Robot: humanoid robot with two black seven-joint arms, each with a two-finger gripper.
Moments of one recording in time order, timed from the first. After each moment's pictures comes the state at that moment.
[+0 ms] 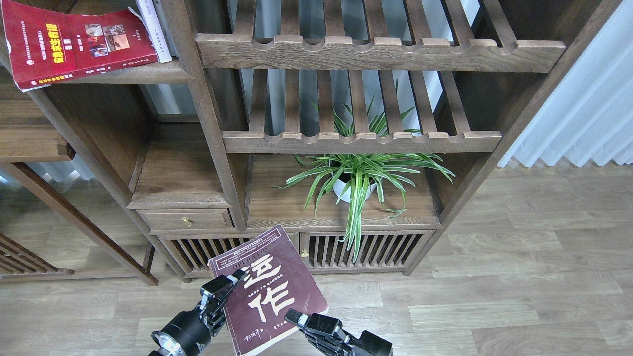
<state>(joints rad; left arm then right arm) -0.01 0.21 -0.64 -1.03 -0.52 -0.49 0.05 -0.18 0.02 0.91 1.09 0.12 0.58 -0.48</state>
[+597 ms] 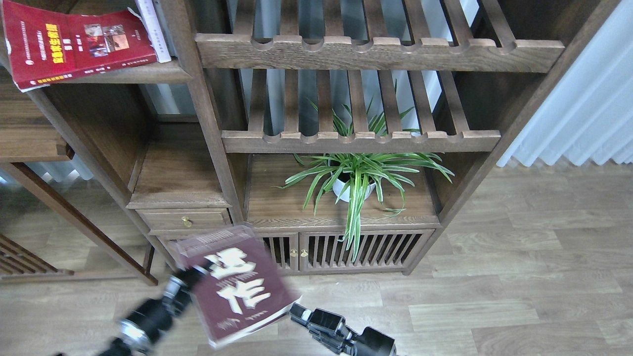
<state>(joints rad) -0.09 0.56 -0.83 -1.18 -0.48 -0.49 0.06 -0.16 0.02 0.91 1.08 0.03 0.58 -0.47</state>
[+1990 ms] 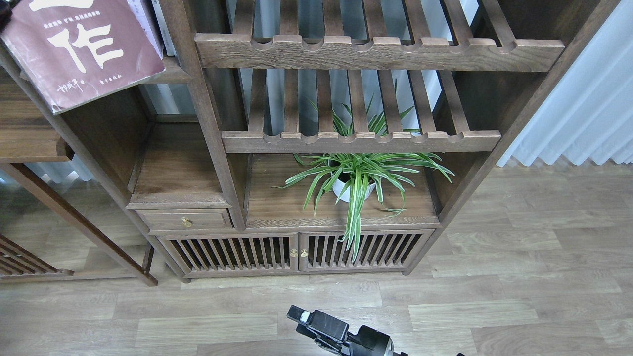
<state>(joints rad) -0.74 0.91 -0.91 -1.12 -0.49 -0.49 0.04 -0.13 0.02 0.92 1.05 0.02 0.58 -0.46</state>
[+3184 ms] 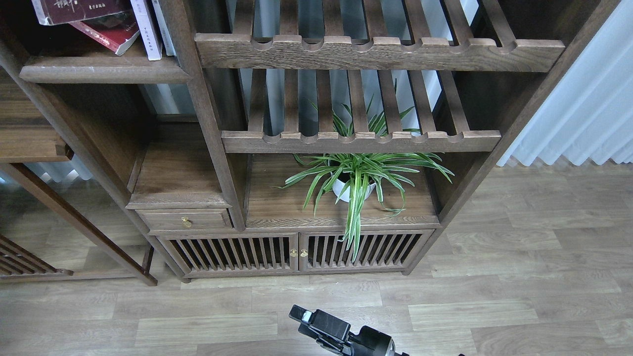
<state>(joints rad) -1.21 0.60 -0.91 -0.67 0.42 -0.49 0.08 -0.14 0.01 0.93 1.04 0.03 0.58 -0.46</state>
